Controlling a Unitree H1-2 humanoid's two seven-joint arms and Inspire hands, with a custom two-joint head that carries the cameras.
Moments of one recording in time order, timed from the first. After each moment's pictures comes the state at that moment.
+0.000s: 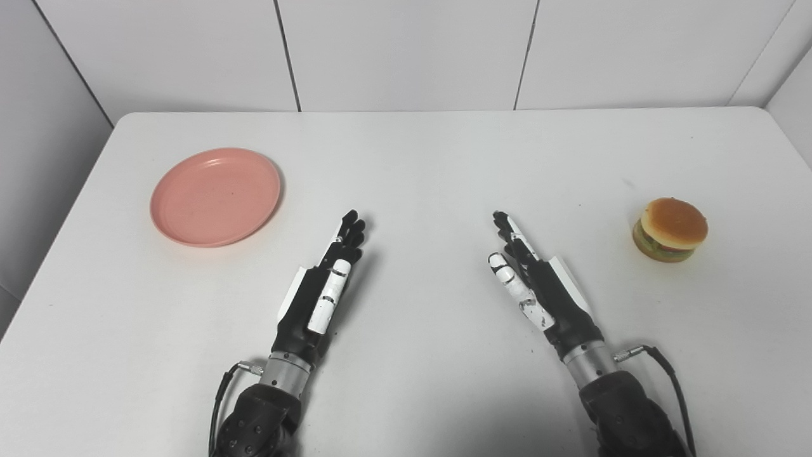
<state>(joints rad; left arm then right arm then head) -0.02 0.03 -0.12 -0.08 -0.02 -0.05 -0.17 -0.07 -0.12 0.17 -0.15 -0.22 0.07 0.13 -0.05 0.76</state>
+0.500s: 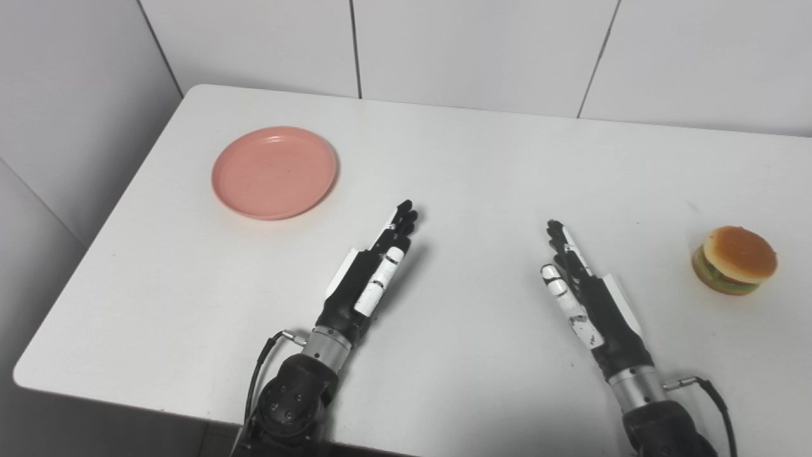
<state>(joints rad) -0.03 0.02 -0.14 -0.05 0.04 -0.06 -0.15 -0.07 -0.15 0.17 -0.12 -0.20 0.03 0.14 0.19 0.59</state>
